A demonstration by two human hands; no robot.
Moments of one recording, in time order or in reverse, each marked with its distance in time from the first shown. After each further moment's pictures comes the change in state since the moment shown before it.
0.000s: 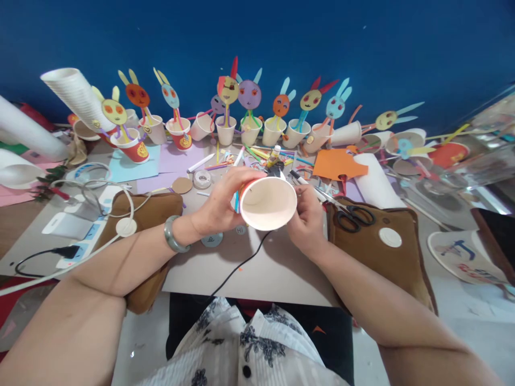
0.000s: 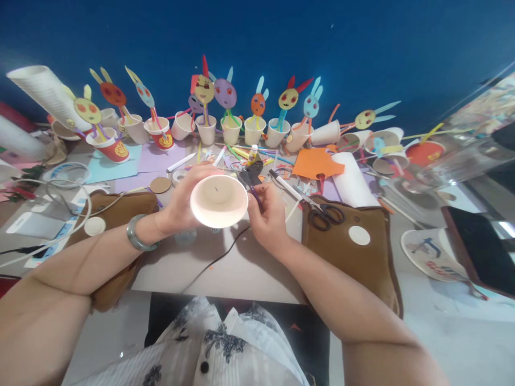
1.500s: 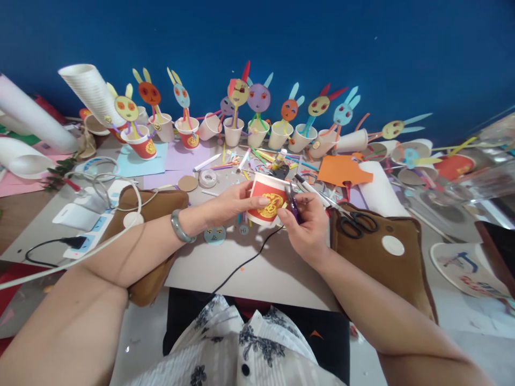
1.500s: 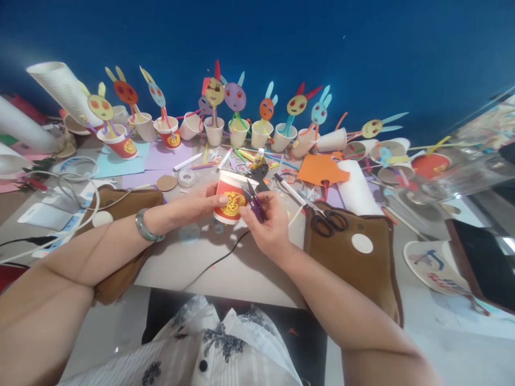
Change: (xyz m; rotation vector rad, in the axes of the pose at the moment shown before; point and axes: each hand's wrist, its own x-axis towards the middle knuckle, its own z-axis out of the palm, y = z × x) left_hand 0.005 0.007 0.011 -0.790 -0.192 -0.790; right_hand -0.009 -0.005 0.005 0.127 0.010 -0.053
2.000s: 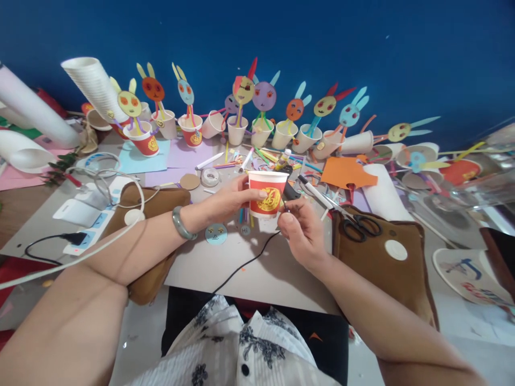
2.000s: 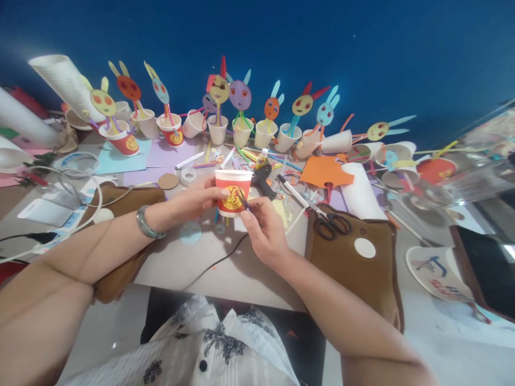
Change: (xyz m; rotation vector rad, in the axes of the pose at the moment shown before) left_hand 0.005 0.003 -0.004 -0.018 0.145 0.103; right_hand -0.010 0.000 0.002 0.142 -0.194 0.117
